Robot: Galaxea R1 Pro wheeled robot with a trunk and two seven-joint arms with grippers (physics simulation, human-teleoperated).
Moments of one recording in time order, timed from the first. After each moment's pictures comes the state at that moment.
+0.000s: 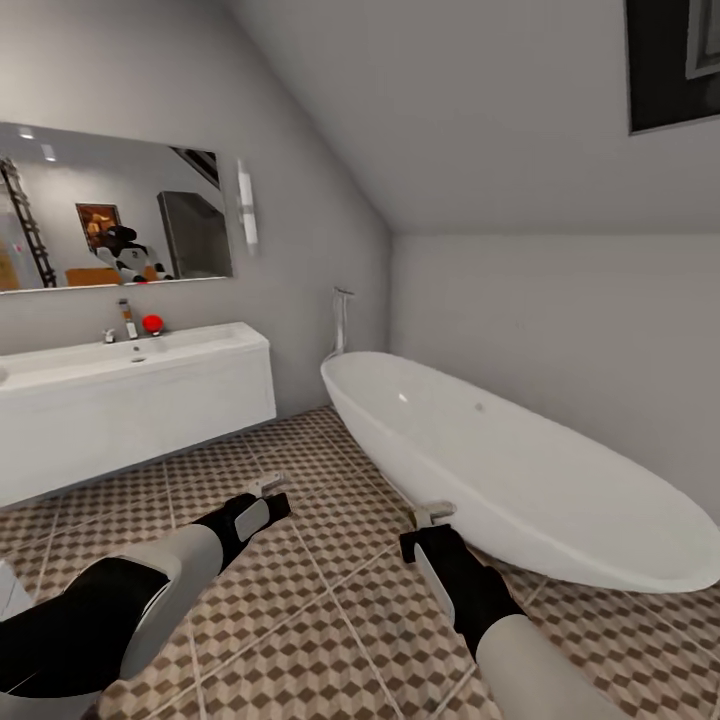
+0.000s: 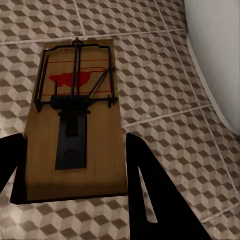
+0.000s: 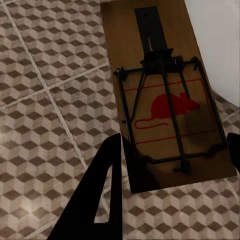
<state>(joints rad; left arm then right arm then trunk) -1.04 -0.07 -0.26 -0.01 0.68 0.17 0.19 -0.66 0.17 0.19 -0.70 -0.02 0.63 -0.23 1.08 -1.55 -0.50</state>
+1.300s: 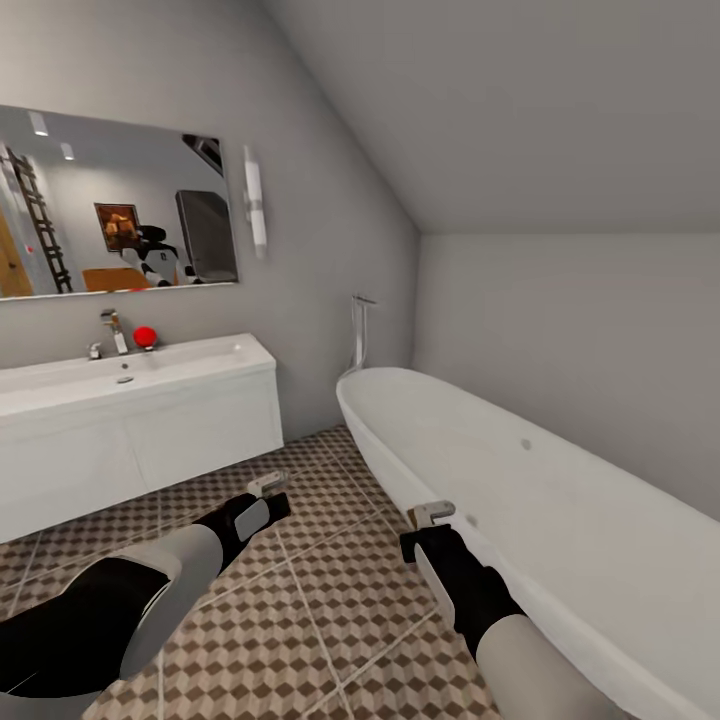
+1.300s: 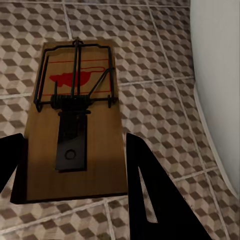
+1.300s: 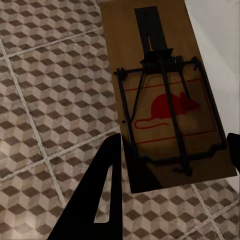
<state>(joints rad) -1.04 -0.07 -0.26 -0.01 0.68 0.16 0.19 -0.66 0.17 0.19 -0.70 -0.02 0.63 -0.23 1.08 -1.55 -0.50</state>
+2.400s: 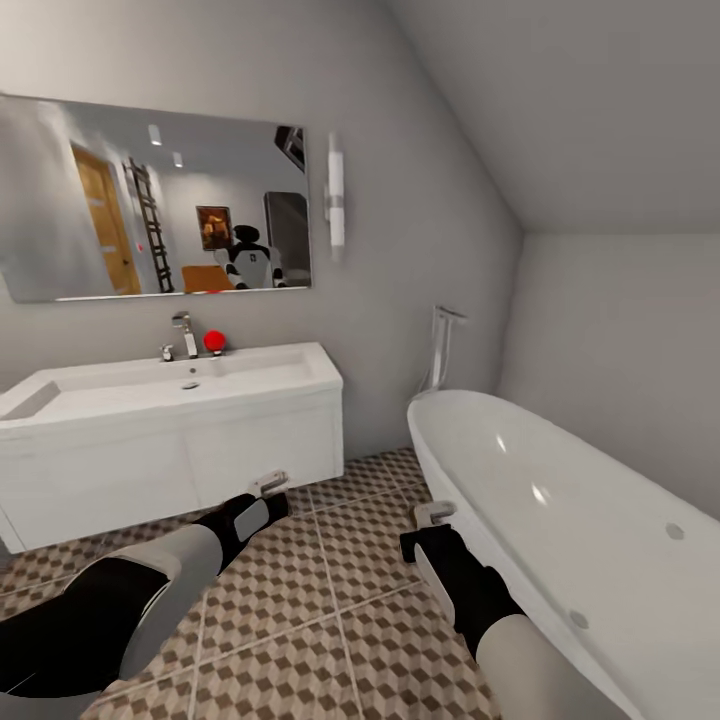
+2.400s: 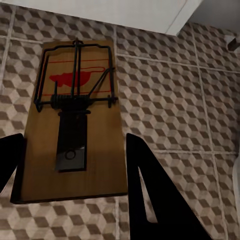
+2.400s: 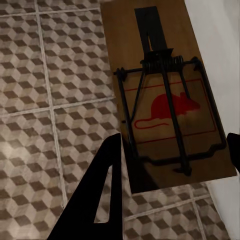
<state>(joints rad) -1.04 -0.07 -0.26 -0.01 0.68 0.16 0.19 -0.66 0.17 0.19 -0.70 -0.02 0.63 -0.23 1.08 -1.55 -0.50</state>
